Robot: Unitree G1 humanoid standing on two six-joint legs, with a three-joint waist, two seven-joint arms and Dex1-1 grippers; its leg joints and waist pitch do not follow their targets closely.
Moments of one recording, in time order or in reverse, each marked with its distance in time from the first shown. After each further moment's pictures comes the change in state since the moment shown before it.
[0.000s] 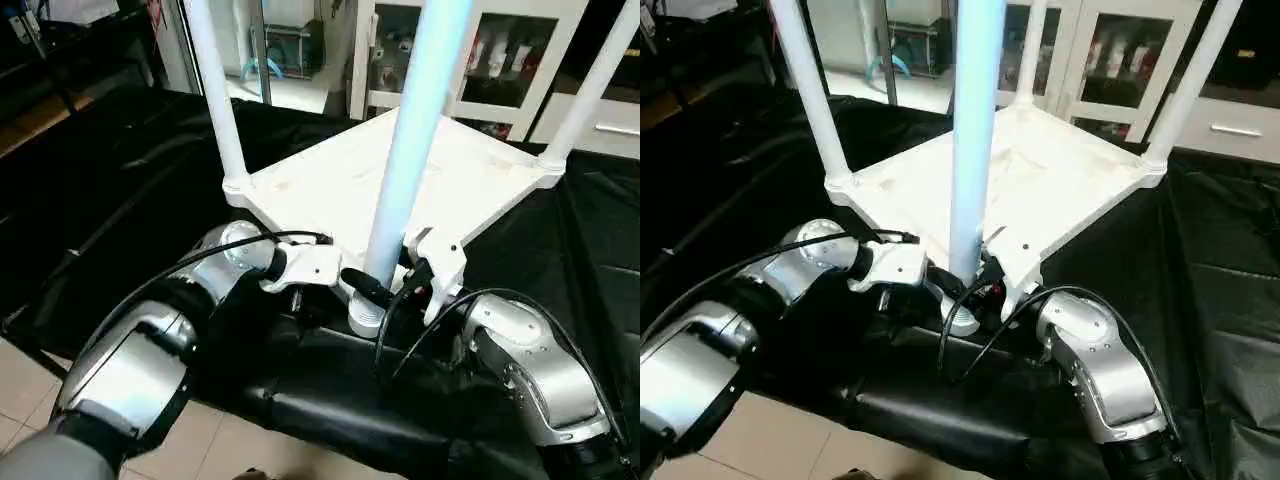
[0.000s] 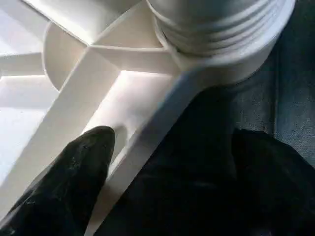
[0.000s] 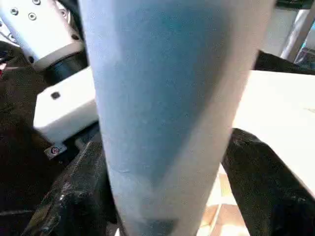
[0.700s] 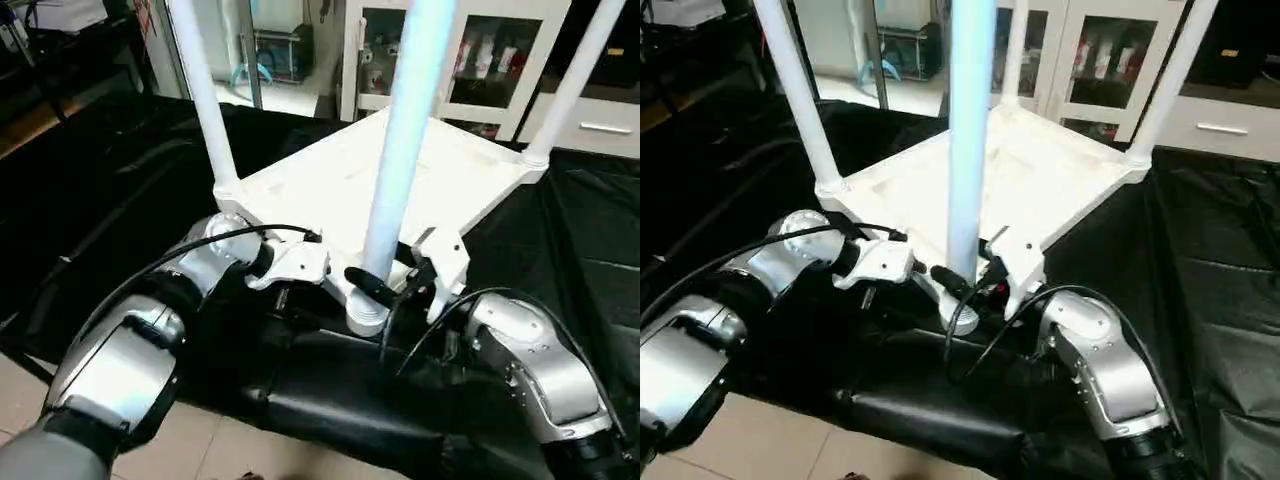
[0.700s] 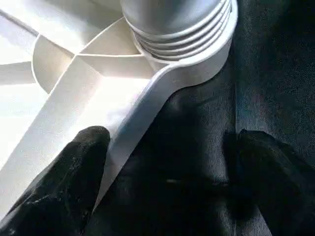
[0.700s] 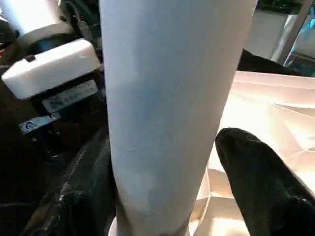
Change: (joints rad) left arm 0.020 0.043 0.070 -0.026 -0.066 0.014 -0.186; right arm -0.010 -0.024 -0.001 0.044 0.002 -0.046 0.013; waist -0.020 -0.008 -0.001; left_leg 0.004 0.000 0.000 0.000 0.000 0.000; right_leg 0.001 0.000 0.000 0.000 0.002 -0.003
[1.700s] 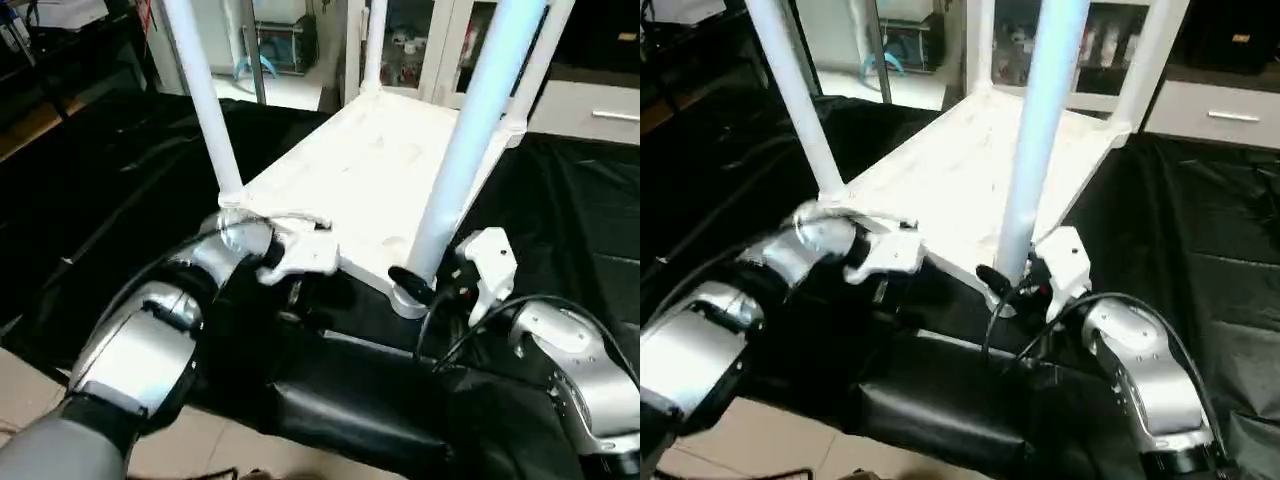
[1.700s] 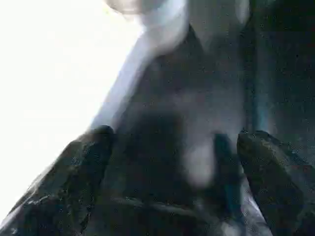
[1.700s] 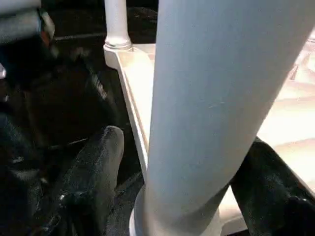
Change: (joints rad) left arm -0.110 -0.086 0.091 0.127 -0.041 -0.004 -0.038; right arm 0.075 -0.079 -0.112 -0.025 0.001 0.007 -0.003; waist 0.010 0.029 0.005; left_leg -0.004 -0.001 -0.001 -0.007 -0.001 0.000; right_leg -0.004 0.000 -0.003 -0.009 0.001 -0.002
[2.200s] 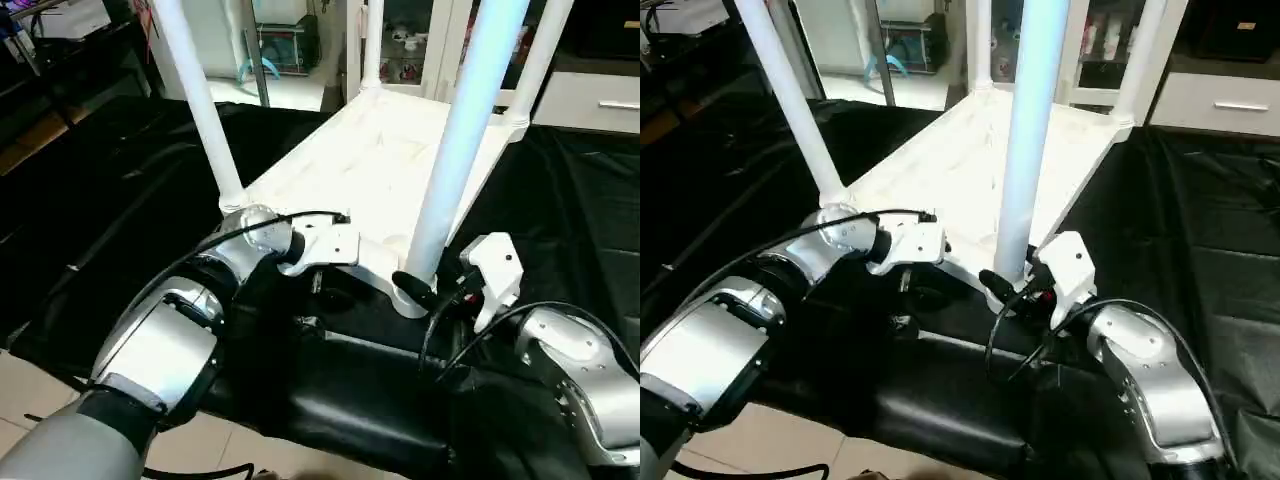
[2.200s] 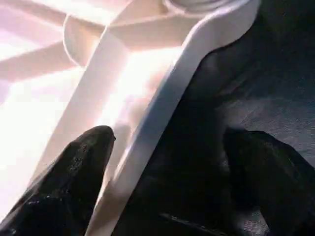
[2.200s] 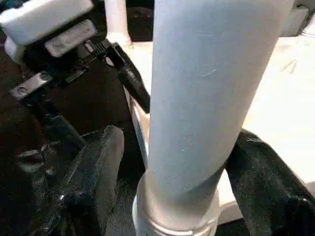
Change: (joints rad) left arm -0.023 -0.072 -0.045 0.086 0.120 0.024 0.286; right arm 0.051 -0.027 -0.011 -0.095 0.000 0.051 -0.008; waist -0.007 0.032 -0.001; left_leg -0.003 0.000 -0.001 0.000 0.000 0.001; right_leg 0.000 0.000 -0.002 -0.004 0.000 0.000
